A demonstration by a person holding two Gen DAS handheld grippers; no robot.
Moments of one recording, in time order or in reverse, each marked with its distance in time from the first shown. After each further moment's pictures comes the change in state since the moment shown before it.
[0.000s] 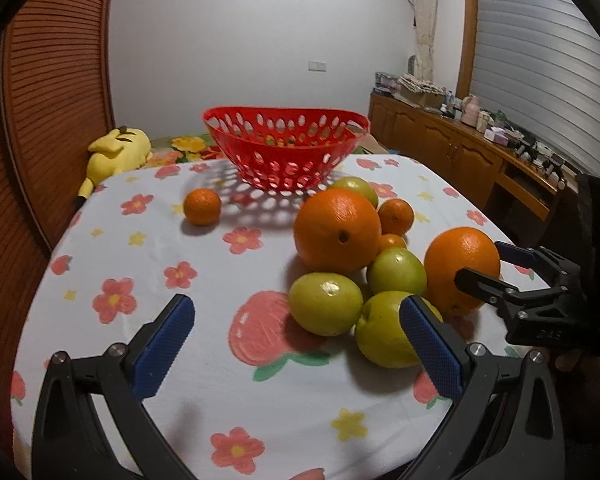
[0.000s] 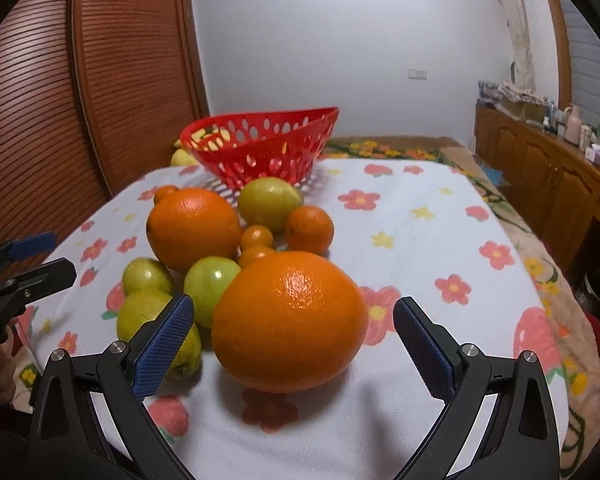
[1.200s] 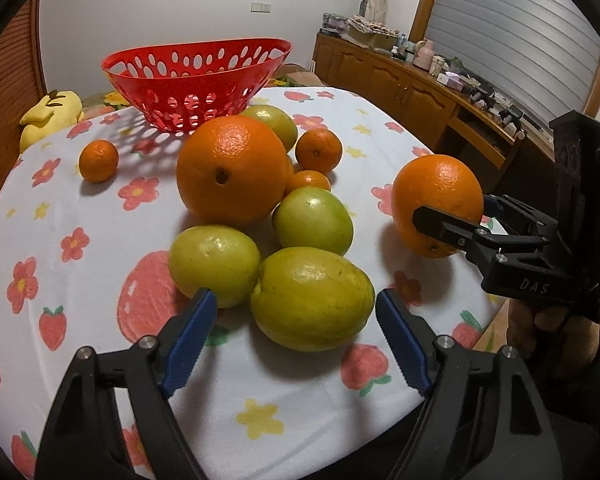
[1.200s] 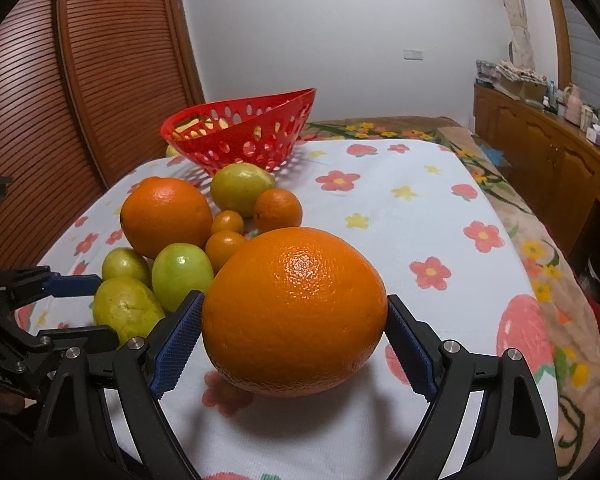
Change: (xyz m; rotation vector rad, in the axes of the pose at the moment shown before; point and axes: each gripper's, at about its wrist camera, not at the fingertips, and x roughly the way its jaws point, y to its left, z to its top) left arm 0.040 -0.047 -0.002 0.070 0.230 -0.179; right arm -0.004 -0.030 -0.004 0.036 0.049 0.009
